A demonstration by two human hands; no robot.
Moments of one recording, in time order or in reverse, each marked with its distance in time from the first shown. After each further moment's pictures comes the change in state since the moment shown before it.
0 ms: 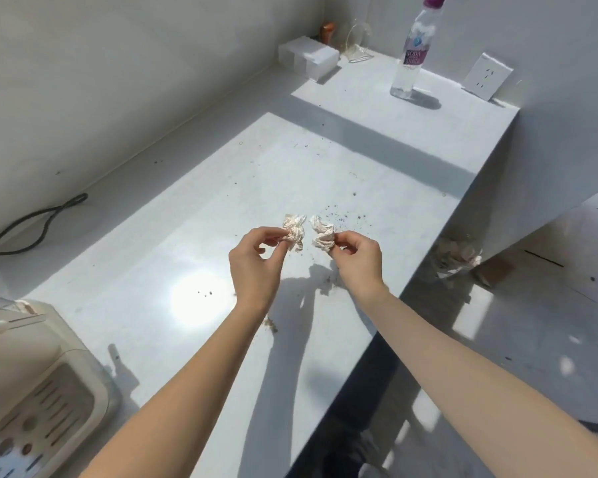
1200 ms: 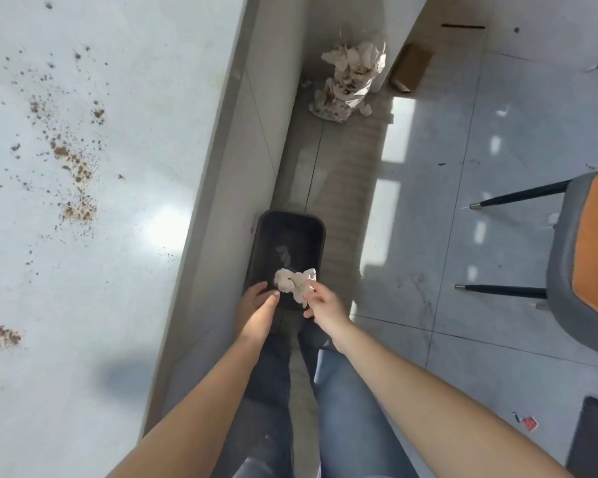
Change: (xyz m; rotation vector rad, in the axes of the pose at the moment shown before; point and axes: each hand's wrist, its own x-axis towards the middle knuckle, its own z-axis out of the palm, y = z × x) left_hand -0.227 -0.179 0.176 0.331 -0.670 -0.846; right_hand -0.130 0.340 -0.119 0.091 -0.024 0.924
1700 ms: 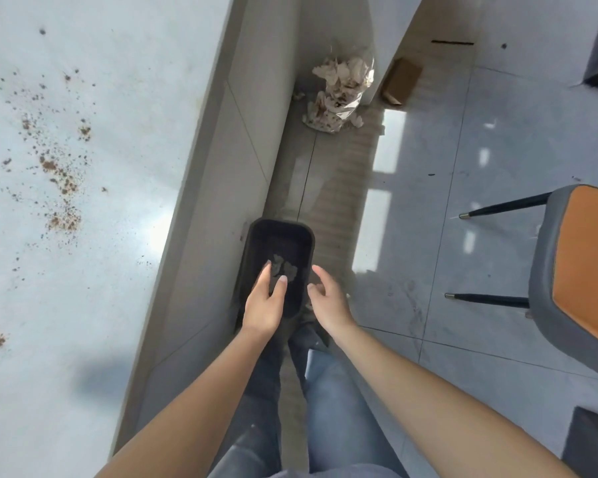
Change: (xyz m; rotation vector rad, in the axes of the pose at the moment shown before) left_hand -0.014 0.039 0.033 0.143 -0.105 0.177; right_hand -0.020 -0.033 -0.039 -0.096 0.128 -0.234
